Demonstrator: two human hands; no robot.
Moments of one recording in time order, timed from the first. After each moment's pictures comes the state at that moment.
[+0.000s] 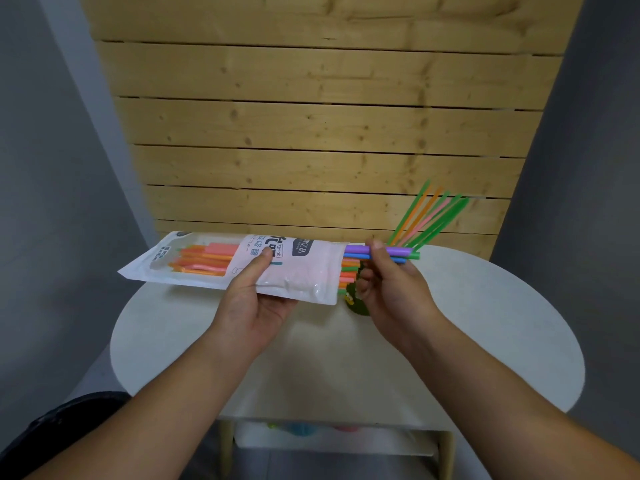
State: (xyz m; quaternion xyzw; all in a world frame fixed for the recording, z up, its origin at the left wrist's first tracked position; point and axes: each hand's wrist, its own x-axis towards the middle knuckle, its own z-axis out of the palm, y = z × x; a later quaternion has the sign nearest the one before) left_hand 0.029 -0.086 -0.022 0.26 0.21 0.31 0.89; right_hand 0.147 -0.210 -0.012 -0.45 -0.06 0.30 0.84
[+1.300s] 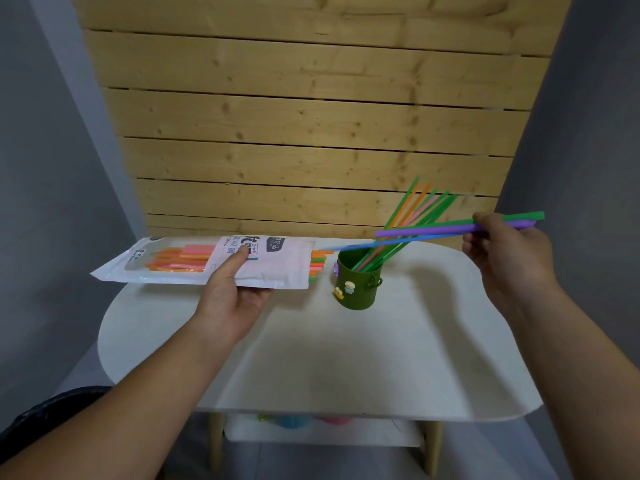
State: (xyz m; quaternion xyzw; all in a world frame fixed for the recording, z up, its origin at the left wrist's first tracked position) left_hand 0.032 -0.059 -0.041 0.24 0.25 0.34 0.88; right_hand 0.233 -0.300 0.024 -0.59 -0.06 0.03 0.81
